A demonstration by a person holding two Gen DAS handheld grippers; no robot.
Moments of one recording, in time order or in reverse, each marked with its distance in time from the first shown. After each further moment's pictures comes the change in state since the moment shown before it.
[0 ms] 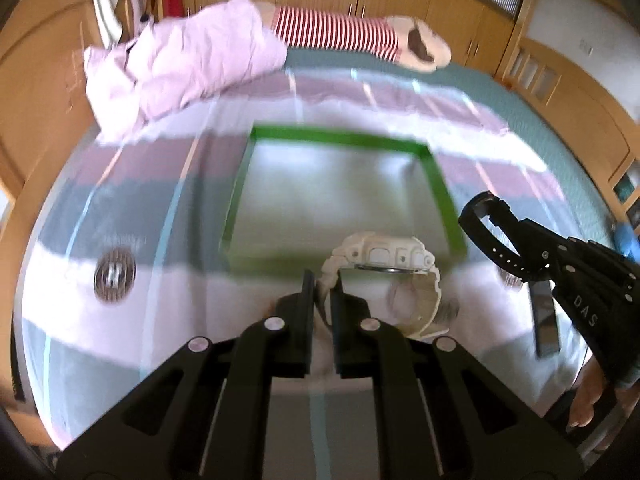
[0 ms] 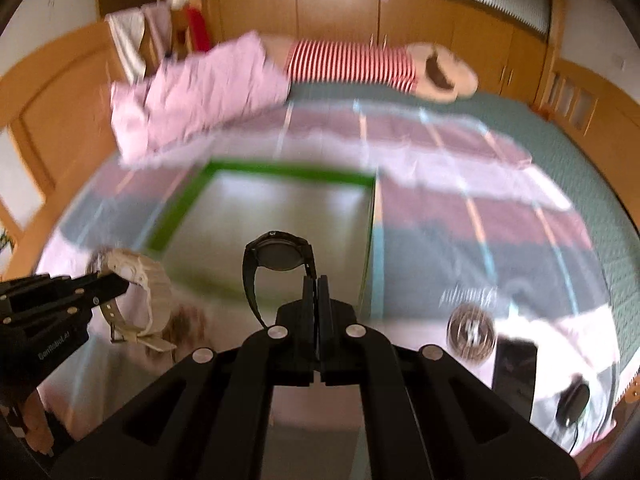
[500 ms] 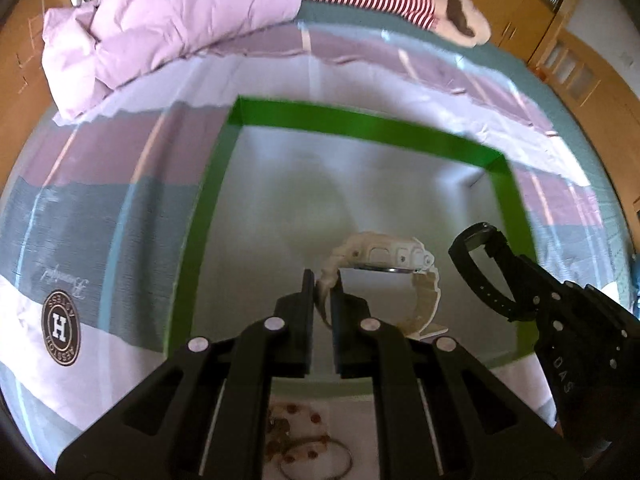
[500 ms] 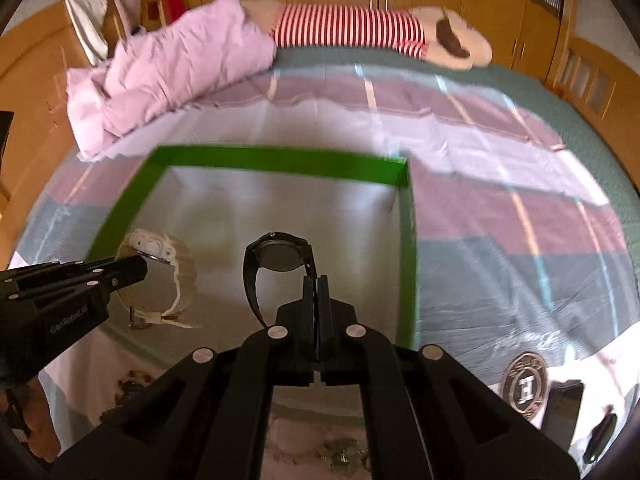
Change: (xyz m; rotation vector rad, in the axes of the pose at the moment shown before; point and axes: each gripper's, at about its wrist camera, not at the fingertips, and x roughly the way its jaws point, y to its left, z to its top) left arm 0.155 0.019 0.060 -0.070 0.167 0.025; right arm 0.149 -0.002 0.010 0.017 0.154 -0.021
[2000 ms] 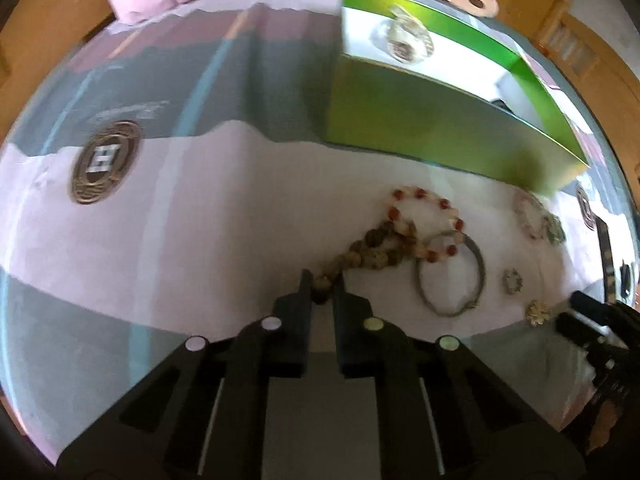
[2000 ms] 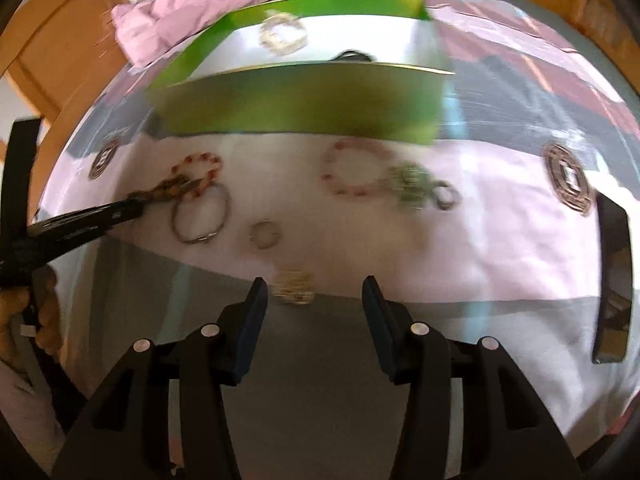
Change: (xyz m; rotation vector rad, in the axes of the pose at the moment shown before) left arm -0.026 0.101 -0.155 -0.011 0.042 0.013; right arm -0.062 0.008 -0.165 0.046 0.193 0.134
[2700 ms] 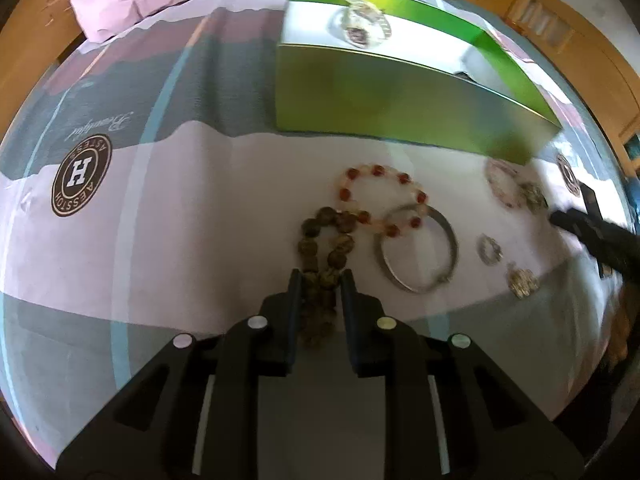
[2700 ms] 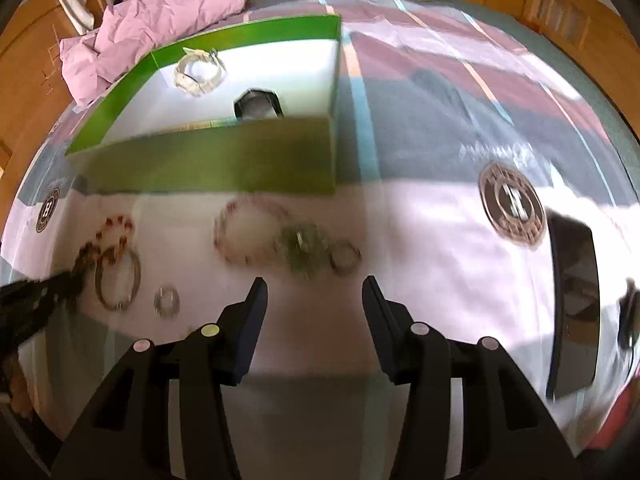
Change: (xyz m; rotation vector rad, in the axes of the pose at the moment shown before) left arm -0.001 -0.024 -0.011 0.117 0.022 -0.057; right arm 0.016 -0.034 0.046 0.025 -0.081 -0.151
